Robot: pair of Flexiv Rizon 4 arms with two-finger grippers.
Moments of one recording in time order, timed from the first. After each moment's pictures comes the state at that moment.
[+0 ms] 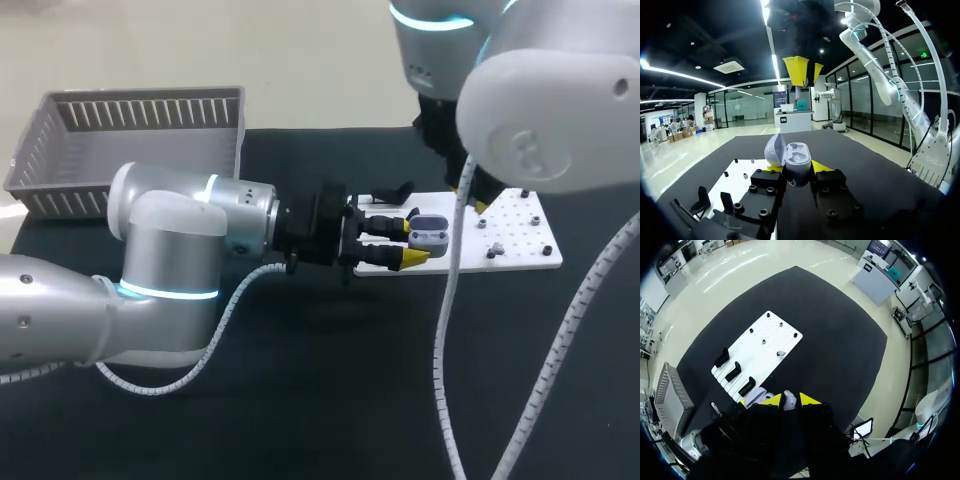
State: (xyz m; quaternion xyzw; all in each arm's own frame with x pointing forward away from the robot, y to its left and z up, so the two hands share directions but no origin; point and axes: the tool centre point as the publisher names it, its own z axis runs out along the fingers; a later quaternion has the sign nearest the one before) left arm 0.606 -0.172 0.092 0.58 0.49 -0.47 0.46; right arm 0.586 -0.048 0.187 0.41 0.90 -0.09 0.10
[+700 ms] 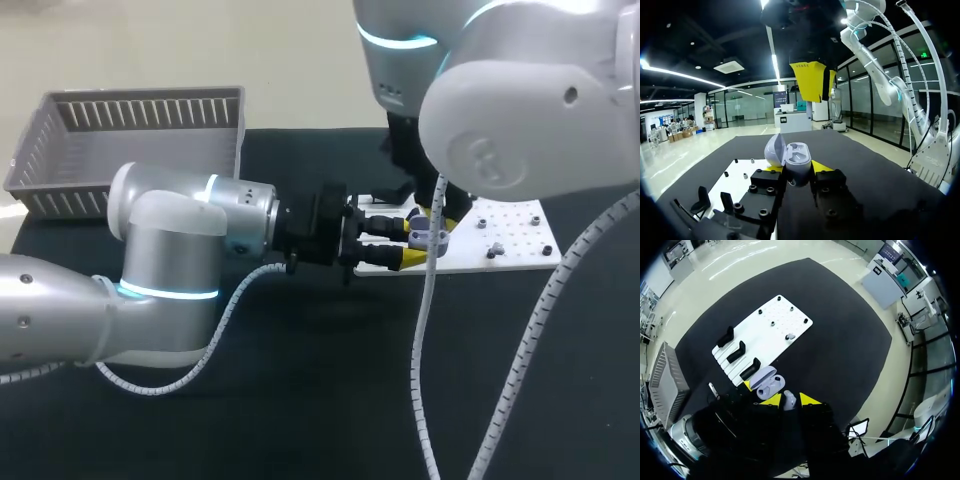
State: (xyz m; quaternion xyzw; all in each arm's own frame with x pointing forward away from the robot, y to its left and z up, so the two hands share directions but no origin) left arm 0.606 -0.172 0.092 0.58 0.49 -0.47 0.46; right arm 0.580 -0.017 0.166 0.37 0.92 -0.09 0.07
